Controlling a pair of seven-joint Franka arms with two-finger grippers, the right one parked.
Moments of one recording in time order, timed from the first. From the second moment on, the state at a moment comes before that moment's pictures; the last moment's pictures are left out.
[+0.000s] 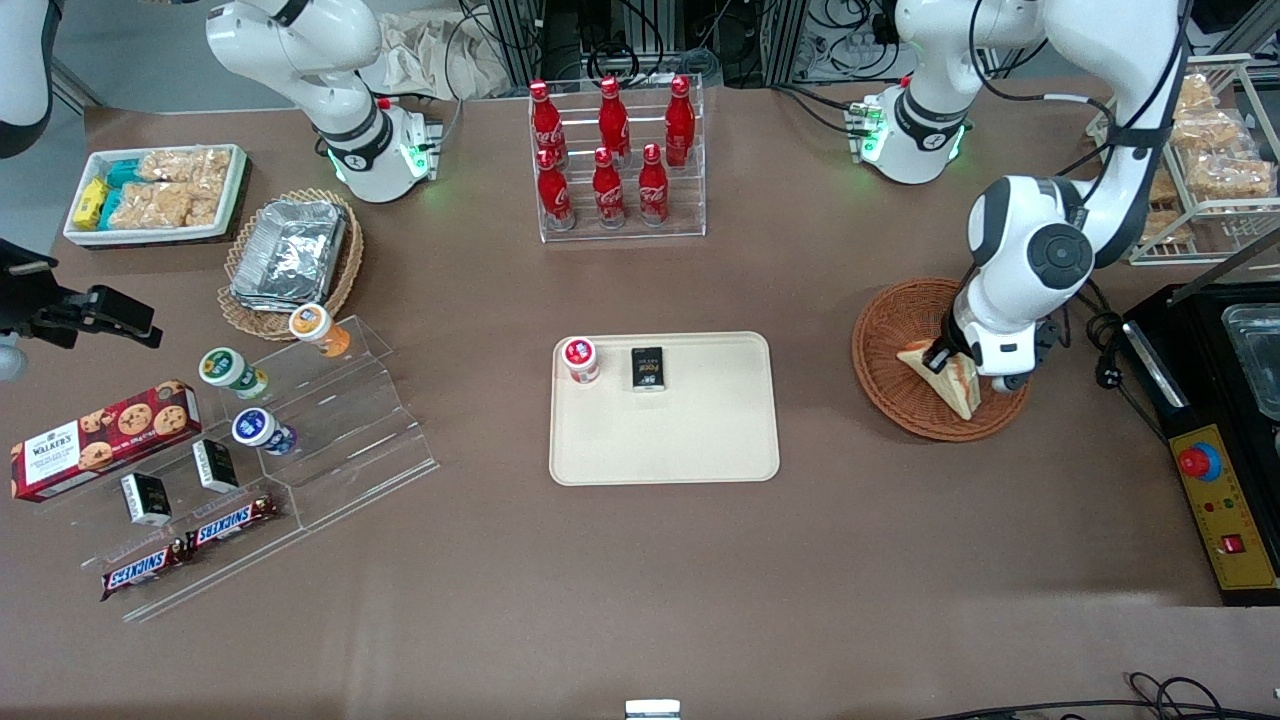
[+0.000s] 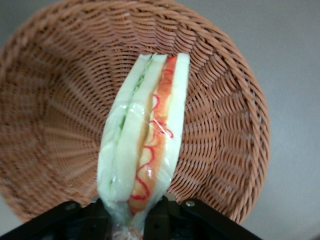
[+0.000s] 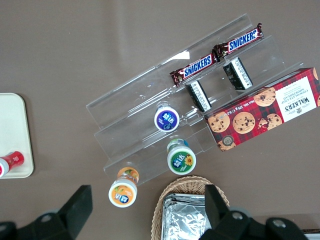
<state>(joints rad) -0.04 0.06 -0.09 -2.41 0.02 2.39 -0.93</state>
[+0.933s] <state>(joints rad) -0.05 -0.07 -0.17 -1.76 -0.02 1.62 -0.44</state>
